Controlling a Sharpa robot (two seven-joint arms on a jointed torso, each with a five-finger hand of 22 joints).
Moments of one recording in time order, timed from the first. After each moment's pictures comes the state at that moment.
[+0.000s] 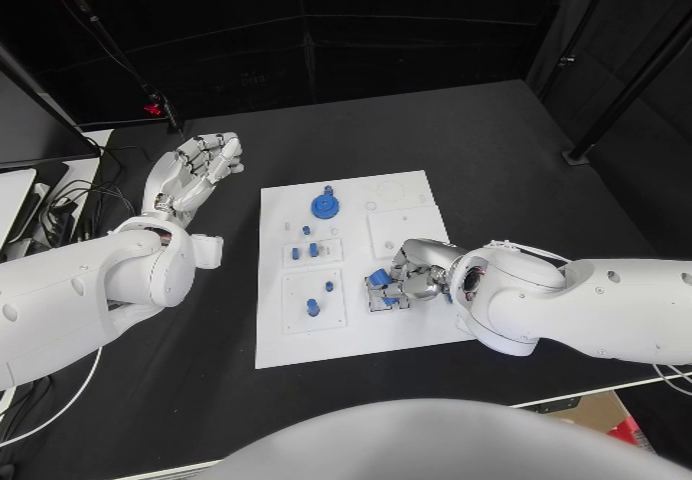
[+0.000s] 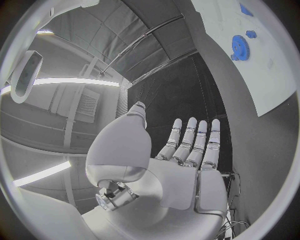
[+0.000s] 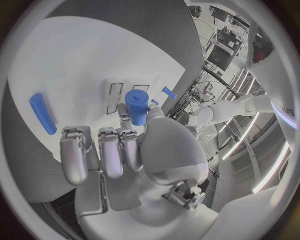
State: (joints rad) left arm 1.26 -0.73 -0.24 1.37 -0.05 -0.47 0.68; left_hand 1.15 -0.03 -0.06 0.29 0.27 0.33 0.15 0.61 0.12 0.39 0.26 0.61 0.12 0.18 0.26 0.78 0.23 0.10 0.40 0.29 0.07 0.66; right arm 1.09 -1.07 -0.16 2.00 -1.35 -0.37 -0.63; right_hand 1.27 0.12 -0.14 0.29 0.33 0.95 0.16 0.37 0.09 1.47 0.06 1.57 1.31 1.47 0.00 1.57 1.31 0.01 1.47 0.12 1.57 1.31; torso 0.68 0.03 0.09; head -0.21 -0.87
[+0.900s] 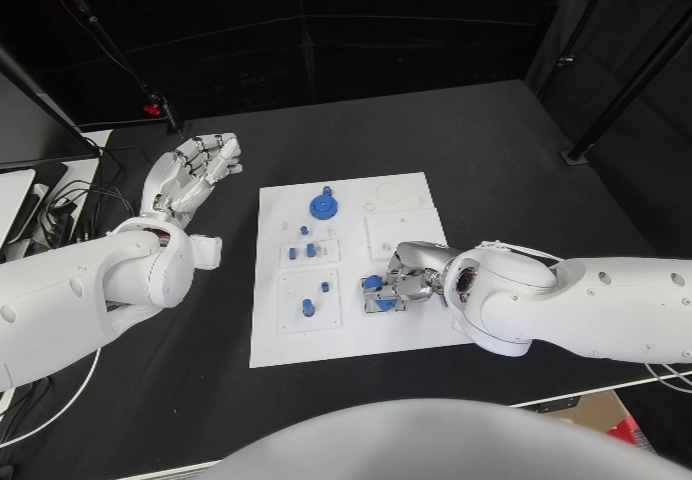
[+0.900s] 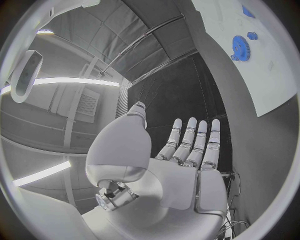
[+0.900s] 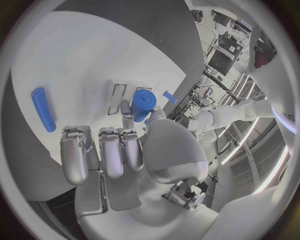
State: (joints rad) left arm 1.26 -0.73 -0.24 1.37 -0.05 -0.47 0.68; left_hand 1.15 -0.03 -0.06 0.29 0.27 0.33 0.15 0.61 0.12 0.39 0.26 0.61 0.11 0.17 0.26 0.78 0.22 0.10 0.40 0.29 0.07 0.66; right arm 1.09 -1.05 -0.16 2.00 -1.37 -0.34 -0.65; right_hand 1.20 0.14 -0.22 0.29 0.27 1.03 0.11 0.34 0.10 1.47 0.05 1.57 1.31 1.47 0.00 1.57 1.31 0.01 1.47 0.11 1.57 1.31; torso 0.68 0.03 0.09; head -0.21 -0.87
